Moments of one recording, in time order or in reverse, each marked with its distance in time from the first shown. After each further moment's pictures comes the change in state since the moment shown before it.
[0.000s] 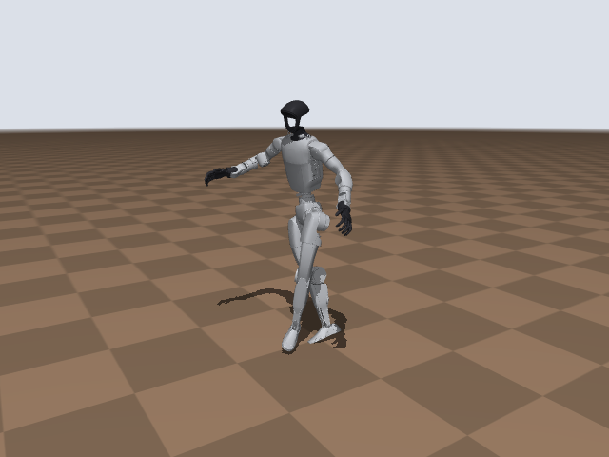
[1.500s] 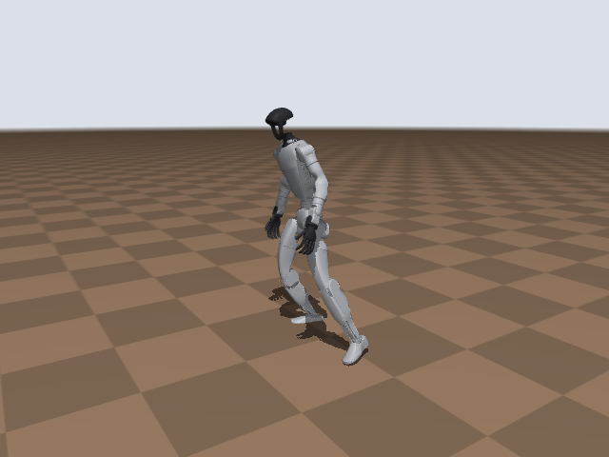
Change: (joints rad) left arm -0.155 -0.443 -0.200 0.128 0.077 0.091 -0.047; right arm 0.270 0.494 0.092 0.515 -0.018 0.117 0.252; waist -0.236 0.299 0.082; left_leg 0.141 0.552 -0.712 0.286 -0.204 -0.009; right_leg -0.319 -0.241 0.041 0.828 -0.766 -0.250
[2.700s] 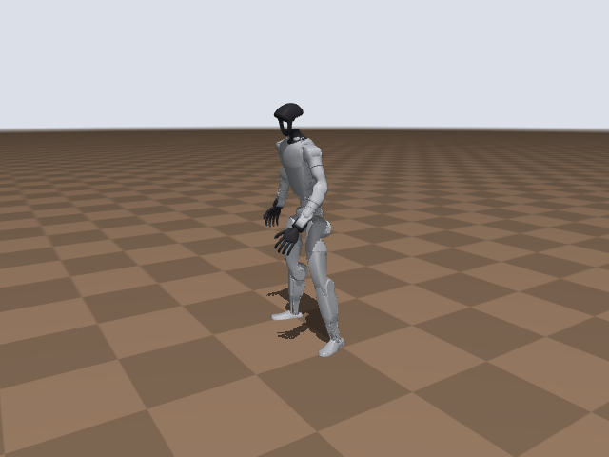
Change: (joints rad) left arm -0.169 0.092 -0.223 -0.032 0.618 0.017 -0.122; right arm -0.010 0.093 -0.092 0.253 0.083 -0.066 -0.267; waist 0.021 -0.110 -0.133; left_leg 0.002 -0.246 0.149 -0.262 -0.216 0.098; right_leg 0.186 -0.098 -0.115 -0.809 0.491 0.294
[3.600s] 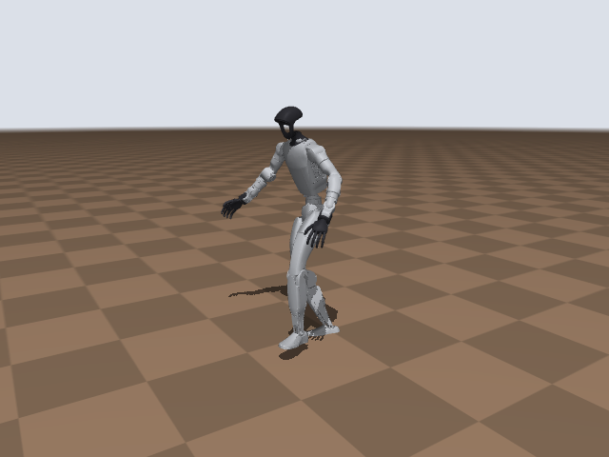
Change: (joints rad) left arm 0.069 0.316 0.076 -0.039 -0.062 0.018 0.075; right arm -0.634 -0.279 0.107 0.039 0.126 -0.015 -0.018; waist 0.228 -0.093 0.299; left_leg -0.375 0.053 0.145 0.456 0.070 0.052; right_leg -0.027 0.365 0.189 0.524 -0.369 -0.333
